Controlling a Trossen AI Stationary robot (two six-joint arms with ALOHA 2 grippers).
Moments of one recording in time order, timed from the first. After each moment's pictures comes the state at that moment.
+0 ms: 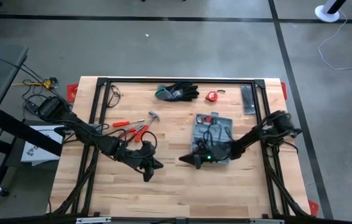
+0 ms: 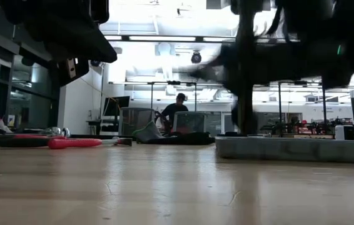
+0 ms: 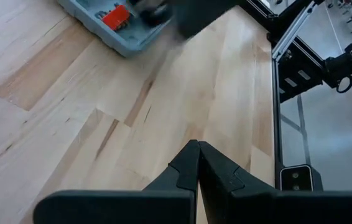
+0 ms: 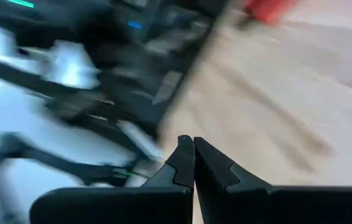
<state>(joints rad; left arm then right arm) -0.49 1.44 0.68 0.16 -0.30 -0.89 0.34 1.91 0.63 1.16 0.23 1.12</state>
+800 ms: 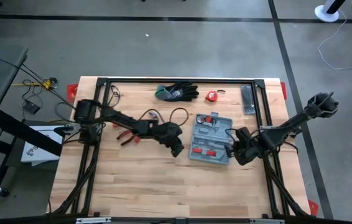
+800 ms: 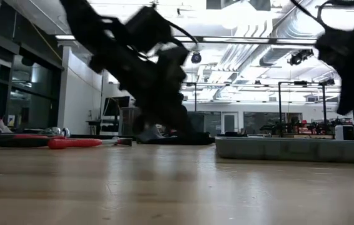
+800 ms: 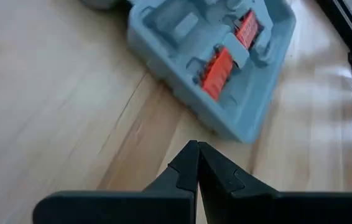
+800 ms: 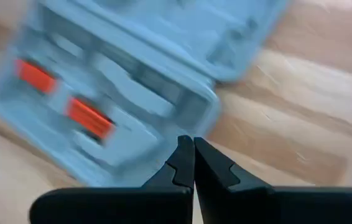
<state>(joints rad) -0.03 1.89 0.95 0.21 0.15 -0.70 0.54 1.16 0.66 -0.89 0.37 1.73</state>
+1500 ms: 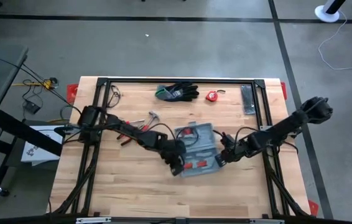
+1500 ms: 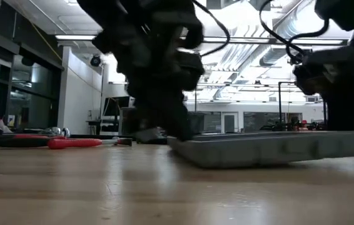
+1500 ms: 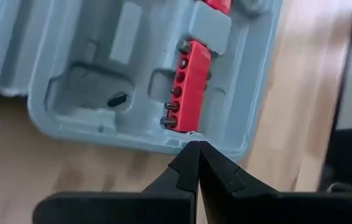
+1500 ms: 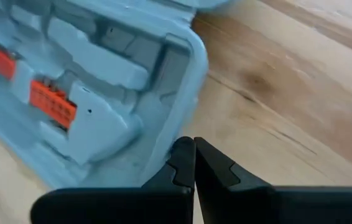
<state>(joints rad) -0.19 2.00 1.16 -0.18 0.23 -0.76 0.42 1.34 0.55 -0.33 0.16 1.38</state>
